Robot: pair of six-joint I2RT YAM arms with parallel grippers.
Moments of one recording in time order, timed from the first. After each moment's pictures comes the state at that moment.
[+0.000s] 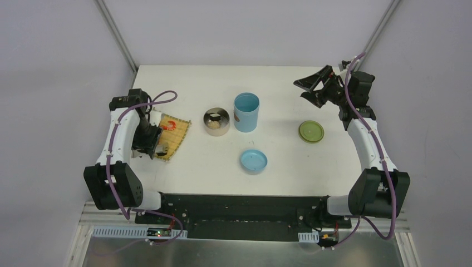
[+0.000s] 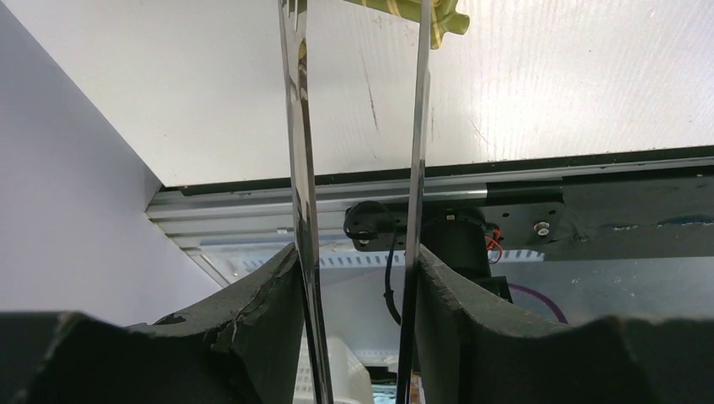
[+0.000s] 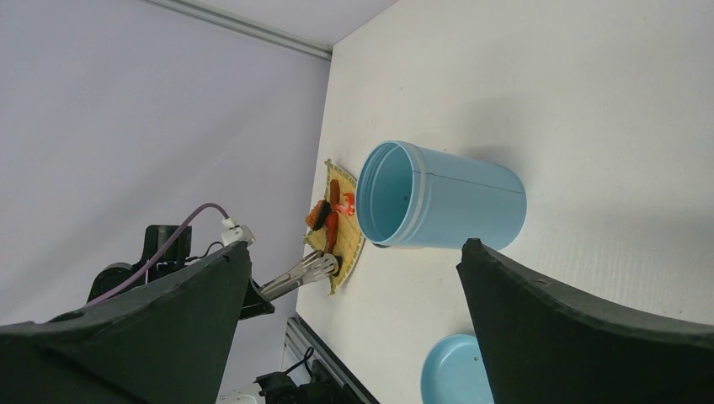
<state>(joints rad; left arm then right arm) 0.12 1.39 1.26 -1.39 -0.08 0.31 -0.07 1.36 1.12 -0.07 -0.77 0.86</state>
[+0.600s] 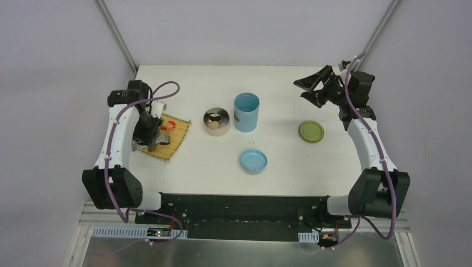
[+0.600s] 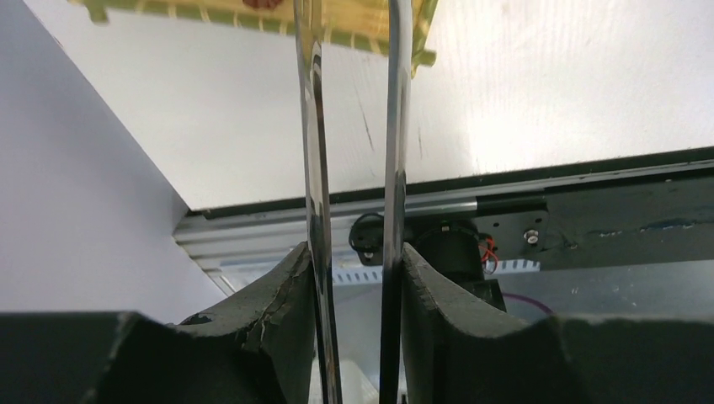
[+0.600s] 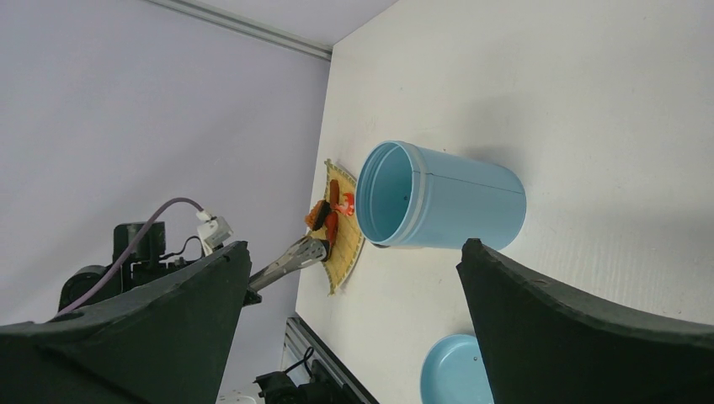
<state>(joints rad) 0.09 1.39 1.35 -1.42 -0.06 0.31 -0.07 1.36 1.12 -0.07 -0.77 0.86</state>
